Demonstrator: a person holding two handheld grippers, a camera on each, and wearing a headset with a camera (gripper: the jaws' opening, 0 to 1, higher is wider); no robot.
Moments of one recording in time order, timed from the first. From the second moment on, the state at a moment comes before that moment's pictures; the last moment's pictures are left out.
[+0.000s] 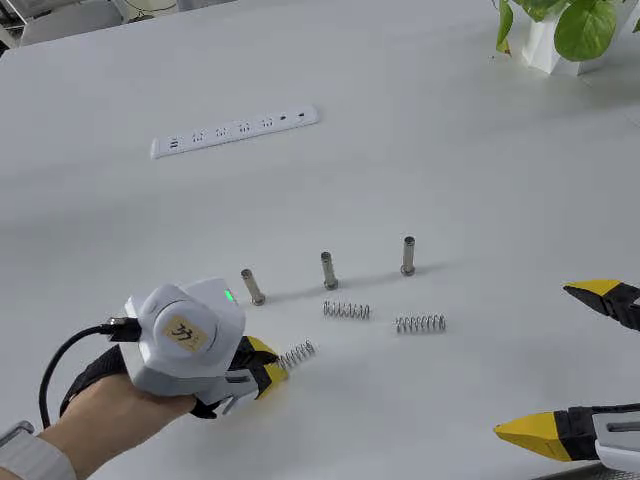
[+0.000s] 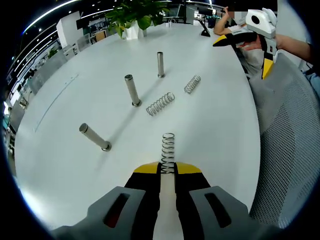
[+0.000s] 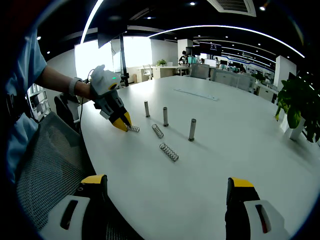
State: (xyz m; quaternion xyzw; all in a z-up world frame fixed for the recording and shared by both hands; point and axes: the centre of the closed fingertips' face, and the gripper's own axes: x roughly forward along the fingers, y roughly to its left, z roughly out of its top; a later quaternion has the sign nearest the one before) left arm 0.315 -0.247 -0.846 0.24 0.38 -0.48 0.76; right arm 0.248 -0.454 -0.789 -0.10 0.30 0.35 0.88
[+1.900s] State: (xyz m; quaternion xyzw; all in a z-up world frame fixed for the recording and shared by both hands) left arm 0.301 -0.293 -0.763 0.10 0.23 -0.48 0.84; right arm 0.302 -0.374 -0.735 0.02 0.24 0.43 0.87
